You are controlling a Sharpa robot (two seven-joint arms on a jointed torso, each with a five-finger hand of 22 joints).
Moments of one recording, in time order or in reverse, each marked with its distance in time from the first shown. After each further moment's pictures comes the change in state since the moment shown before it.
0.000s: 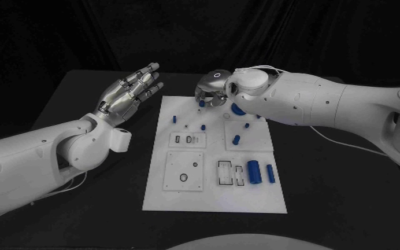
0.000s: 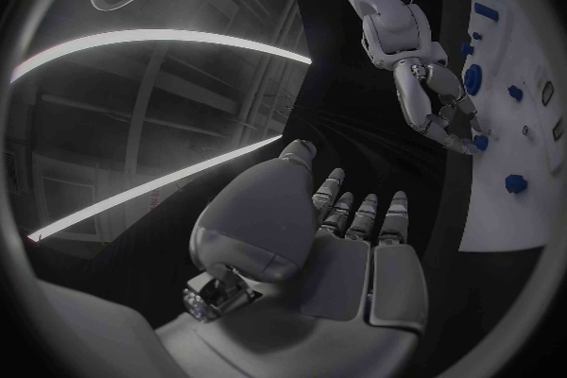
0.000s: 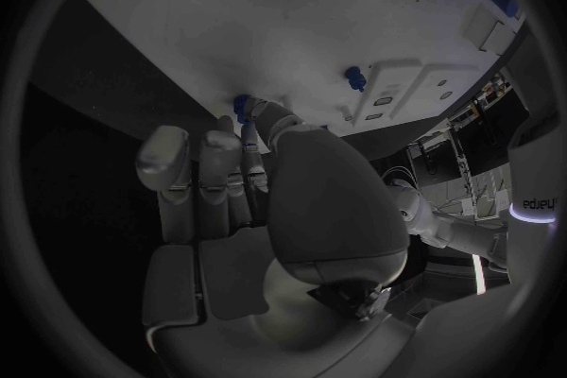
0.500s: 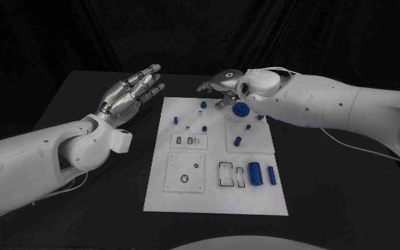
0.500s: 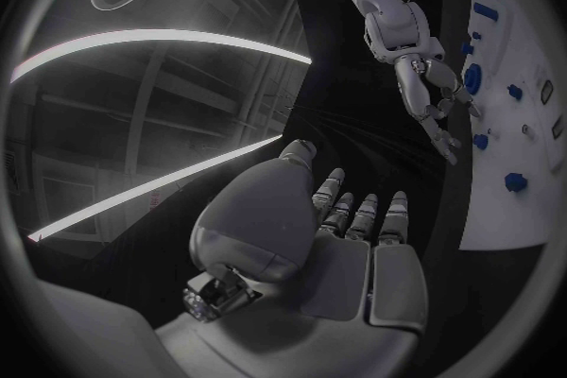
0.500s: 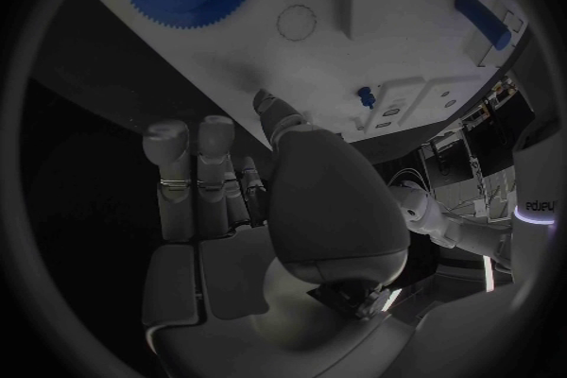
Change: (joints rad) left arm -0.001 -0.004 0.000 -0.001 0.000 0.003 0.000; left_hand 0.000 0.000 0.000 0.000 0.000 0.000 0.000 0.000 0.000 -0.004 0.004 0.000 0.000 0.000 0.000 0.000 -0.001 0.000 0.000 0.000 0.000 0.000; right arm -0.001 -0.064 0.000 0.016 0.000 -0.026 -0.031; right_hand -0.002 -0.004 -0.113 0.016 -0.106 -0.443 -0.096 -0.097 -0.181 -0.257 0.016 -0.061 -0.017 -0.087 0.021 -0.054 -0.098 0.016 -0.071 0.025 -0.096 -0.046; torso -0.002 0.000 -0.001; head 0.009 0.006
